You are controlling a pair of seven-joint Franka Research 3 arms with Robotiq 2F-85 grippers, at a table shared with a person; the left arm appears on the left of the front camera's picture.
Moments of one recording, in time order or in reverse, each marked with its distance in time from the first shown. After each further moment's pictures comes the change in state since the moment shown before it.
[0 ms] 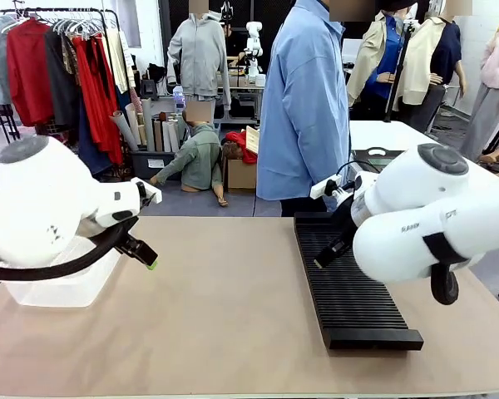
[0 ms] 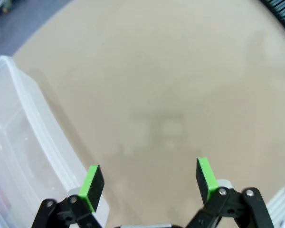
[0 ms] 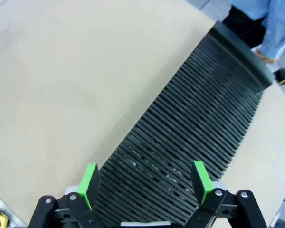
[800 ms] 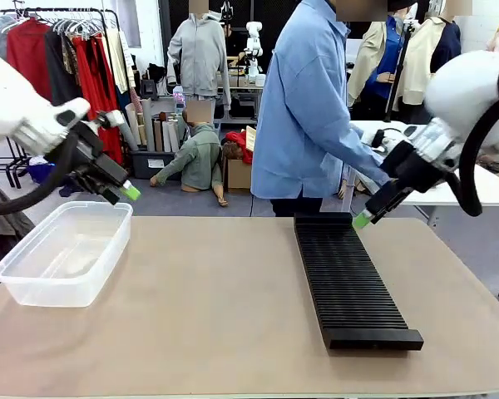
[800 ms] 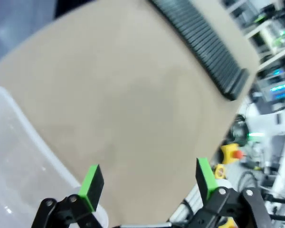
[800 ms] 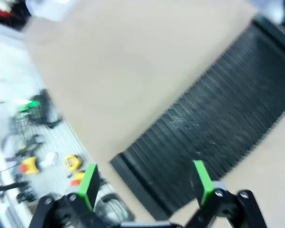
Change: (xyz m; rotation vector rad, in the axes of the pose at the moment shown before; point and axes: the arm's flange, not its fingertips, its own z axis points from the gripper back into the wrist) left arm 0.054 0.115 0.090 -0.509 -0.056 0.130; right arm 0.013 -0.120 0.073 0.594 0.100 -0.083
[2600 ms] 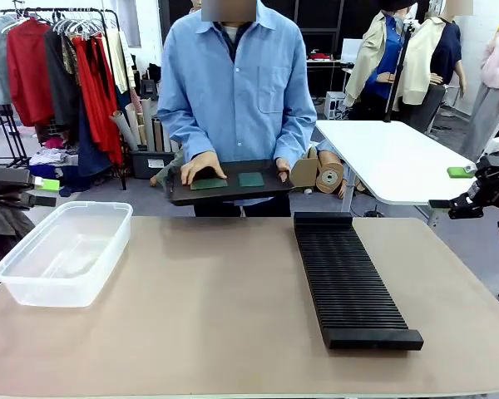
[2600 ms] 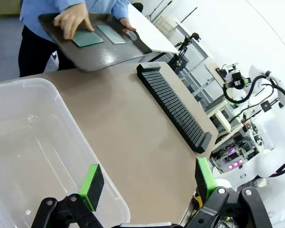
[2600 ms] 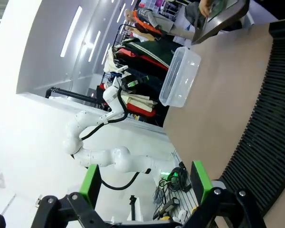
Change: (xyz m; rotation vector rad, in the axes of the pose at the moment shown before) left arm -0.135 0.112 0.064 -0.226 -0.509 0.136; right arm -0.138 -0.135 0.066 0.735 -0.553 -0.449
